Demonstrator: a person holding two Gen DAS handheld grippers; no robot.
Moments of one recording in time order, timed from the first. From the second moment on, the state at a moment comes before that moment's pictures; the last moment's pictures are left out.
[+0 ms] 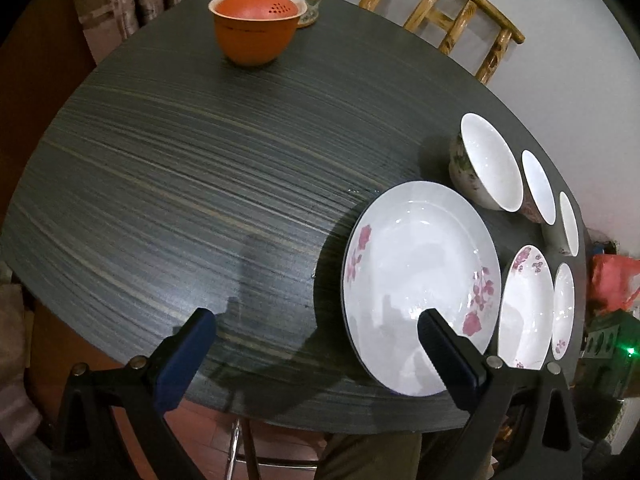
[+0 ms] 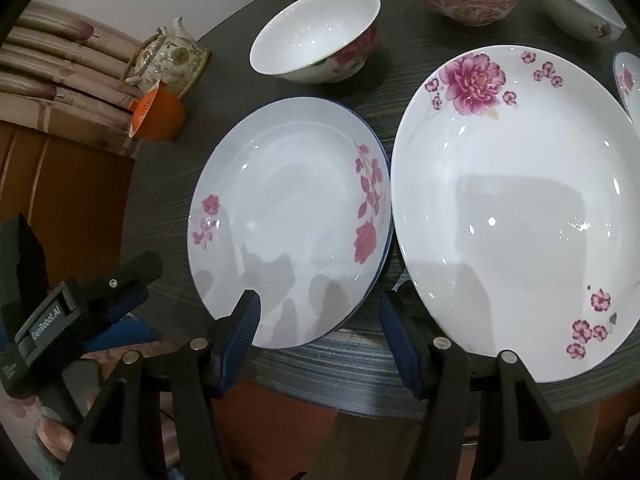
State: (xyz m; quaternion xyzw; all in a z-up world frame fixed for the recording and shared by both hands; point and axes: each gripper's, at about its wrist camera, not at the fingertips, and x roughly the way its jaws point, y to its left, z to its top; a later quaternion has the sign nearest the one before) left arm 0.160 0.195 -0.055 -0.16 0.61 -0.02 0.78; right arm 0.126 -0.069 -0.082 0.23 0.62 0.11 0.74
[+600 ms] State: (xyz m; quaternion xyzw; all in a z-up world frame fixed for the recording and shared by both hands) left arm 0.184 0.186 -0.082 -0.14 0.64 -0.01 0.76; right arm 0.147 -0.060 -0.092 0.23 0.63 0.10 0.74
